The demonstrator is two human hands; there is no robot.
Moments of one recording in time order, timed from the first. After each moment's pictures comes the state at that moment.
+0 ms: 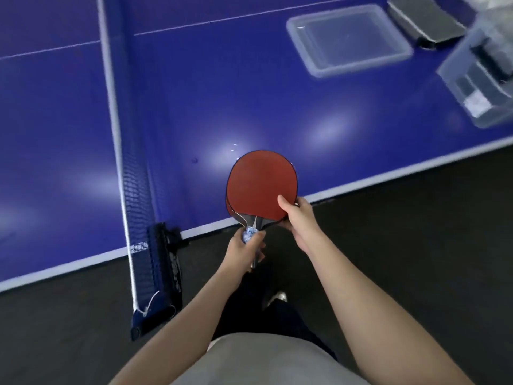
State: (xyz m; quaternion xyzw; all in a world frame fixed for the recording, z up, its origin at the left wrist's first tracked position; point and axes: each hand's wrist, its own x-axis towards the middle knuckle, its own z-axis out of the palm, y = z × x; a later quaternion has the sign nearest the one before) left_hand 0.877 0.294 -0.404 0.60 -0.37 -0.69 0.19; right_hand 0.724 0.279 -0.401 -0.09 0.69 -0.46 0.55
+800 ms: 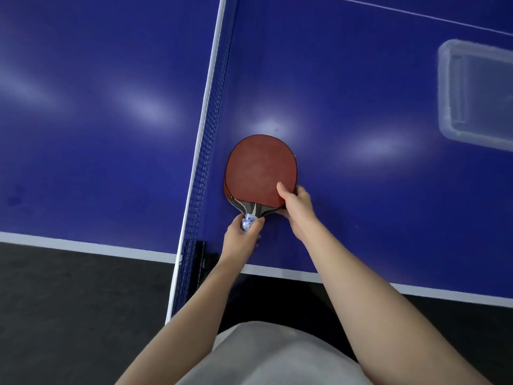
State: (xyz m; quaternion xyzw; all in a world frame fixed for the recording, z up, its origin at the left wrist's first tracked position) left_hand 0.946 0.140 -0.438 0.71 -0.23 -0.61 0.27; right_hand 0.827 0.064 -0.440 -0.21 0.73 -0.28 0.59
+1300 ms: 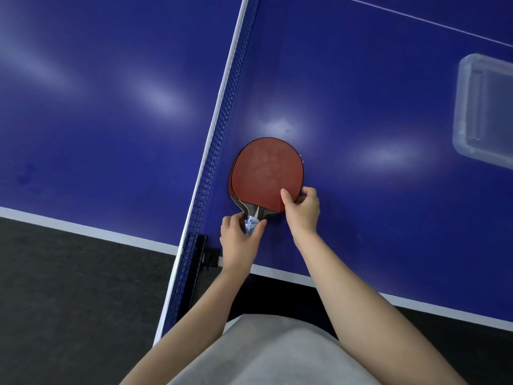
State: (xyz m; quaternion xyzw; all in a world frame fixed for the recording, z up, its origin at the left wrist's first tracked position) left_hand 0.938 0.152 -0.432 0.80 -0.32 -0.43 0.26; right_hand 0.832 0.074 -0.436 -0.37 0.79 -0.25 0.41
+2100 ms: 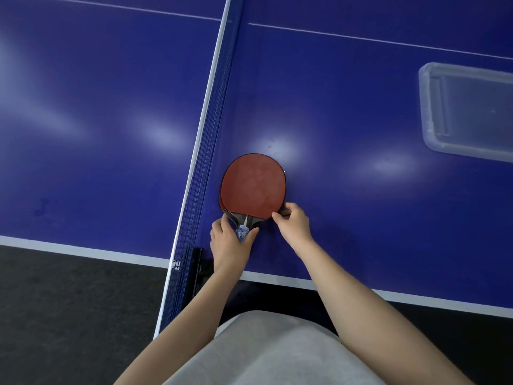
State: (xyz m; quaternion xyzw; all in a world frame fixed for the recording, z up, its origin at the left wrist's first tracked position) left_hand 0.939 0.148 -0.422 0.82 -0.43 -0.34 0.16; right_hand 0.806 0.089 -0.432 -0.45 0.75 -0.16 0.47
